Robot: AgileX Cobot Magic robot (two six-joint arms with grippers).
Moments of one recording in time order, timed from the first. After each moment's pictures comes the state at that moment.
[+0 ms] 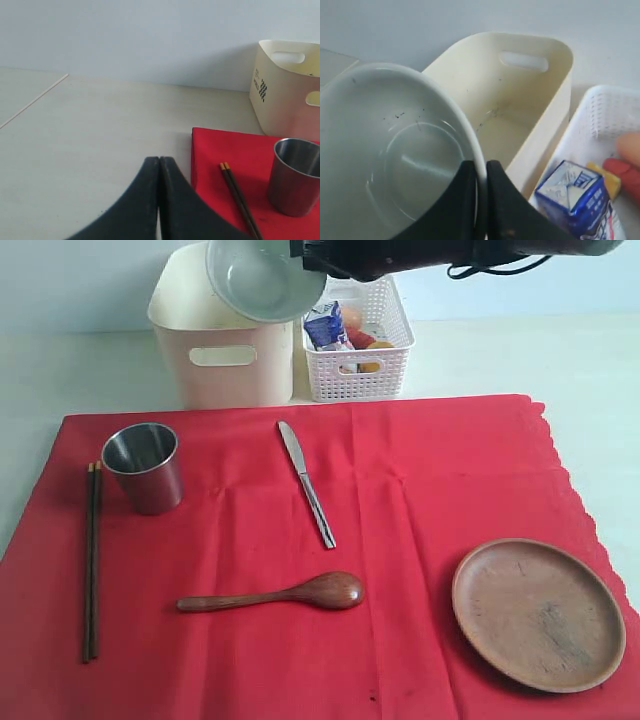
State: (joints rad) left arm 0.11 0.01 0.00 0.08 0.25 -0.10; right arm 0.49 2.13 -1.65 1.37 0.42 -1.19
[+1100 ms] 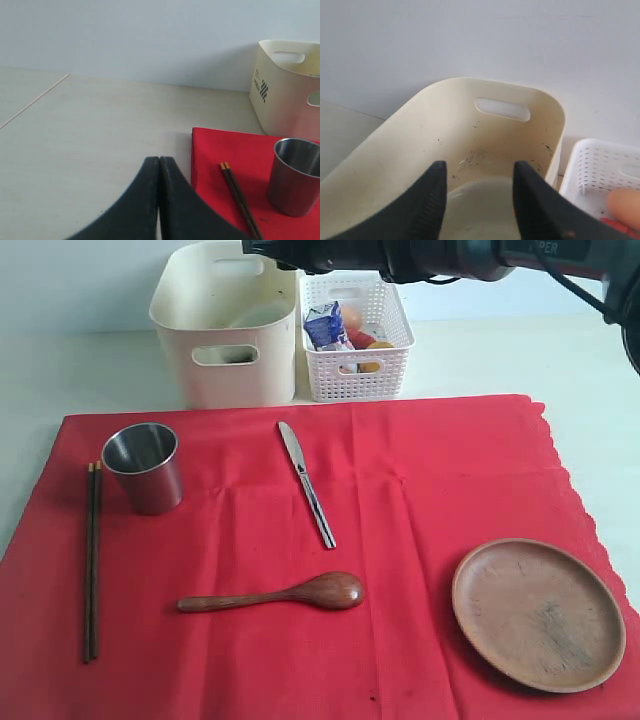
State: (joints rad) left arm 0.11 0.01 0.00 0.08 0.25 -0.10; right arm 0.59 2.31 -1.90 1.34 0.16 -1.16
